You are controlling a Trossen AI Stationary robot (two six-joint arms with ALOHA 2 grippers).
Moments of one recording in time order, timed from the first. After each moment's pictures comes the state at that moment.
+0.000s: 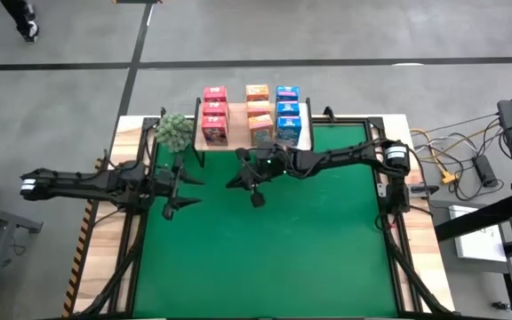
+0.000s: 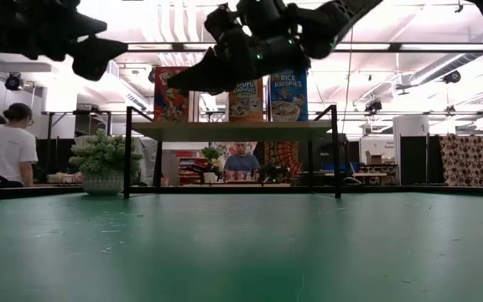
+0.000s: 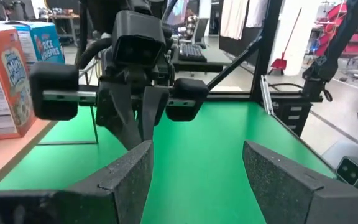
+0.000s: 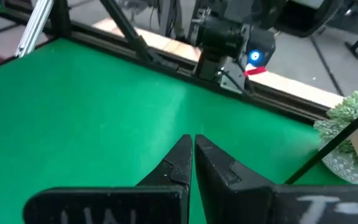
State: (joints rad) left arm 0.01 0.42 0.28 0.08 0.10 -0.03; right arm -0.15 1.94 1.34 0.27 -0.40 -0.36
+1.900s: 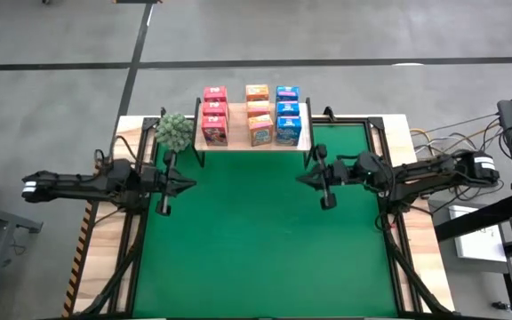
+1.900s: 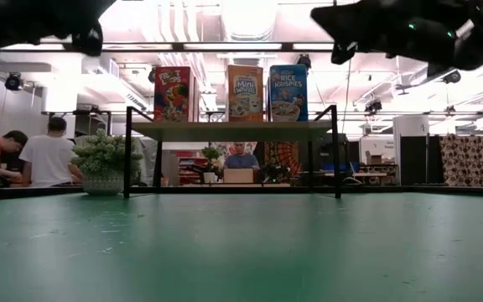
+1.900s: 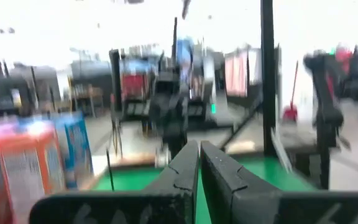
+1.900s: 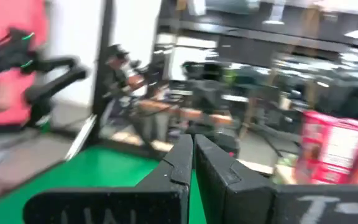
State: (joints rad) left arm 0.02 0.35 0.22 0.33 0.09 0.07; right arm -0.15 1.17 0.36 1.06 -0.34 -0.10
